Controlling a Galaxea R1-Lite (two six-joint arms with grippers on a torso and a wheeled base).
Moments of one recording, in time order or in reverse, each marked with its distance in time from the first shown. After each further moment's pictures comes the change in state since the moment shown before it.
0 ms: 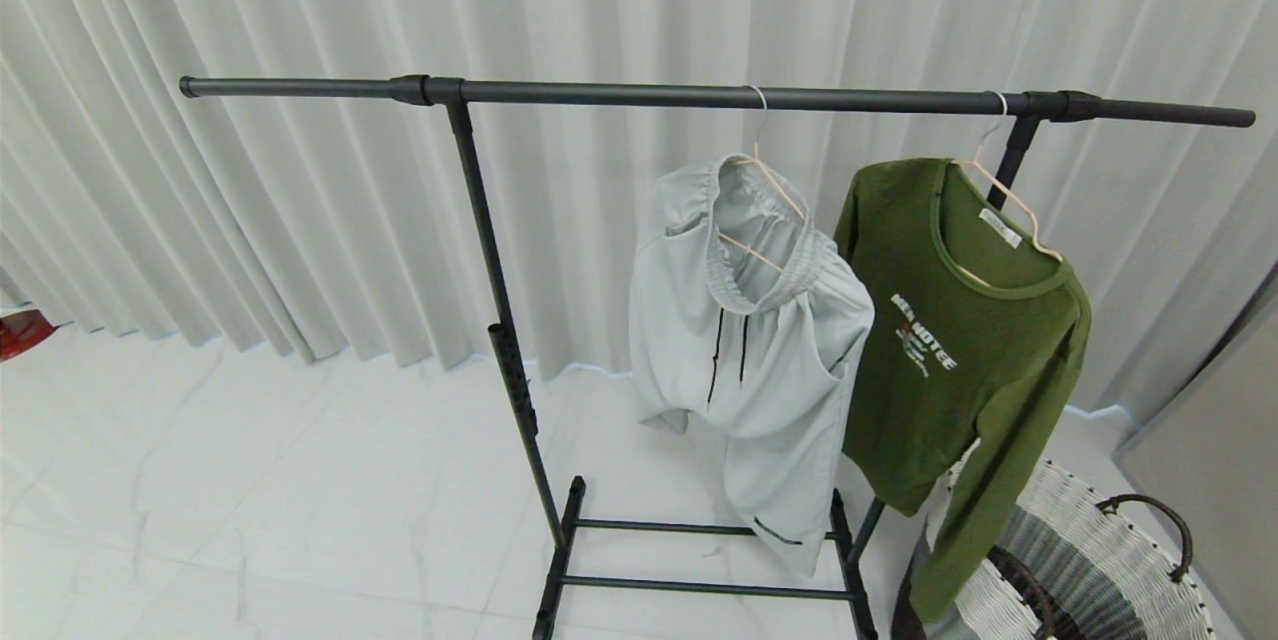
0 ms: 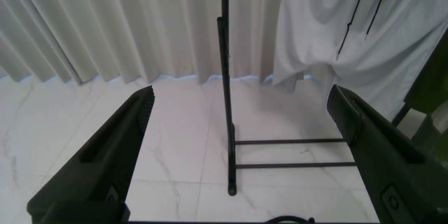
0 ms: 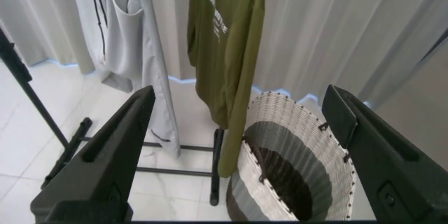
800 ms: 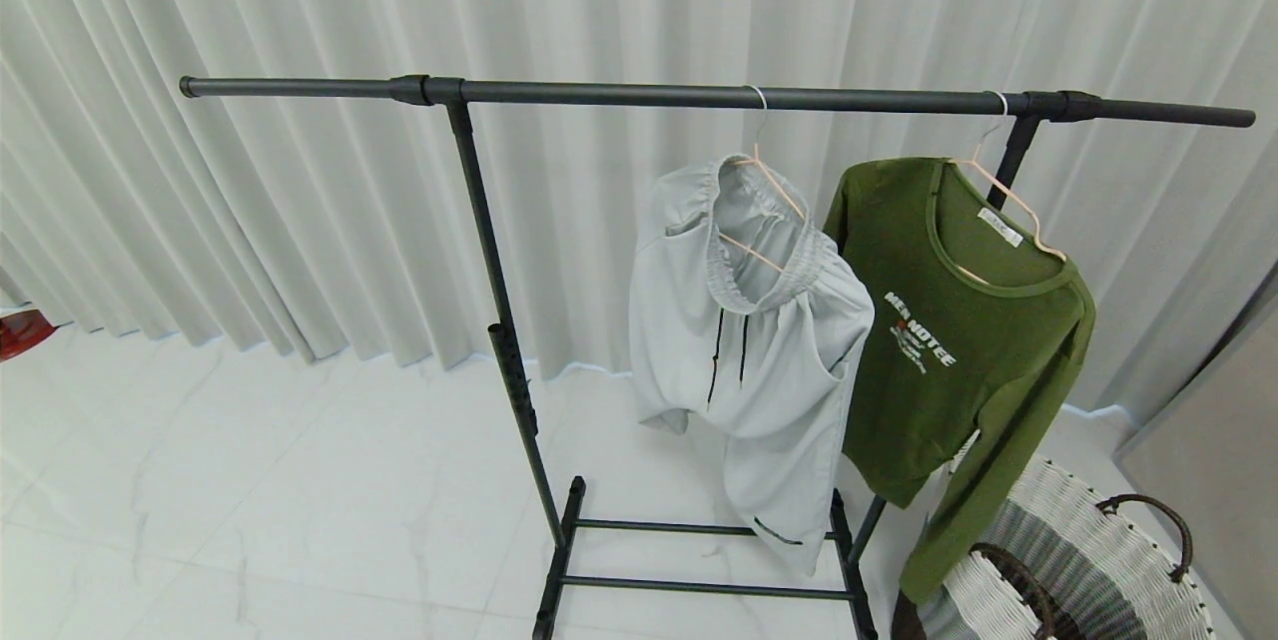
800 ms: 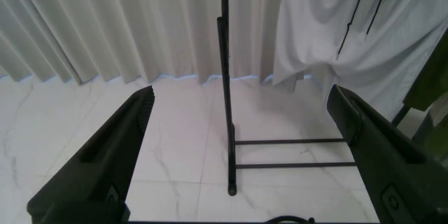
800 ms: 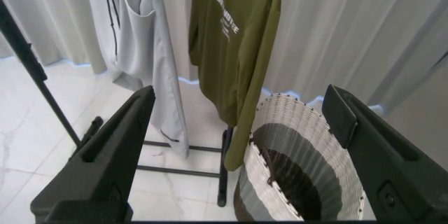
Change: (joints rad) left arm 0.001 0.000 0.000 0.000 0.000 0.000; right arm 0.001 0.000 0.000 -0.001 0.035 0.014
